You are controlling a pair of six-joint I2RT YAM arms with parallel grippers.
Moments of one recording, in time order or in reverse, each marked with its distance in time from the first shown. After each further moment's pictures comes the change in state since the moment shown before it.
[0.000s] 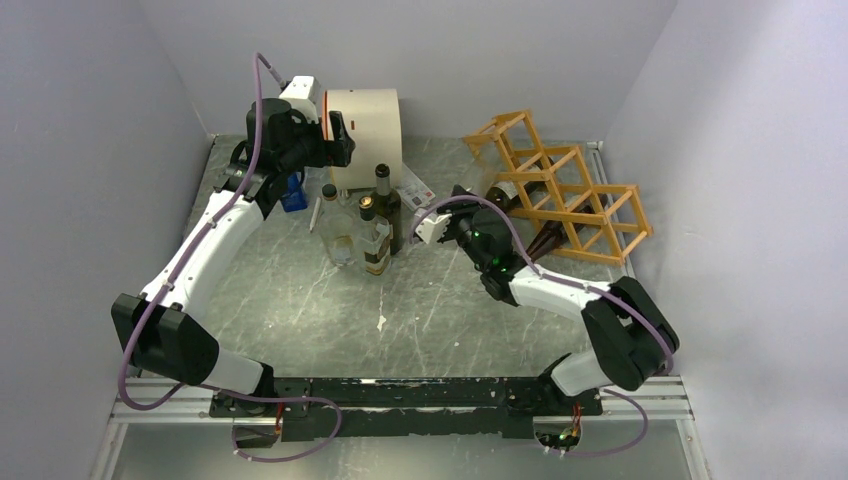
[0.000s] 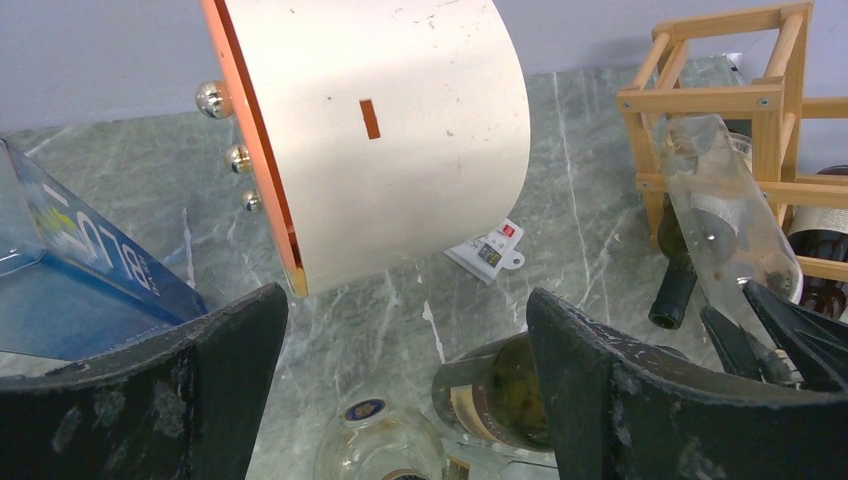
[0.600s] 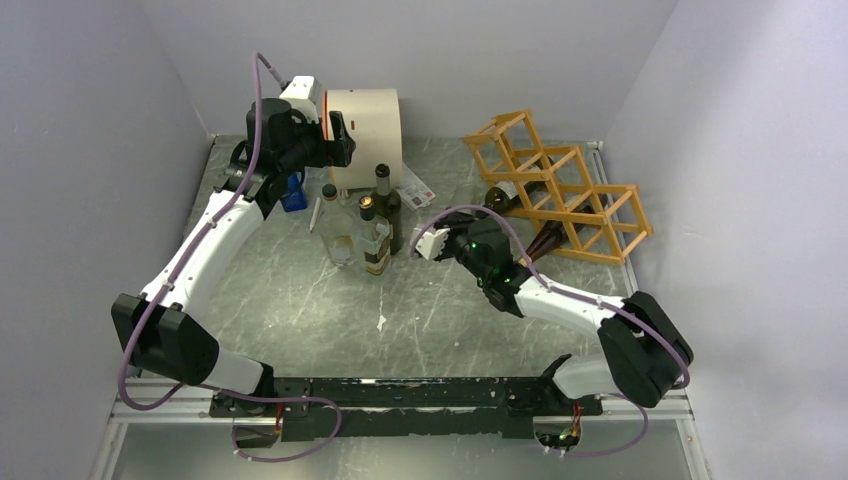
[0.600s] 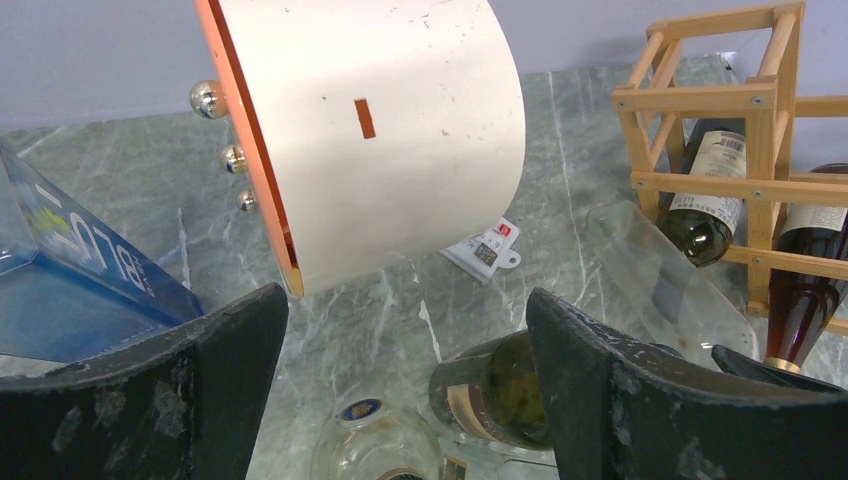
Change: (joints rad) left arm 0.000 0.000 0.000 0.000 0.010 -0.003; right arm 0.065 -0.105 -0.048 -0.176 -0.045 0.146
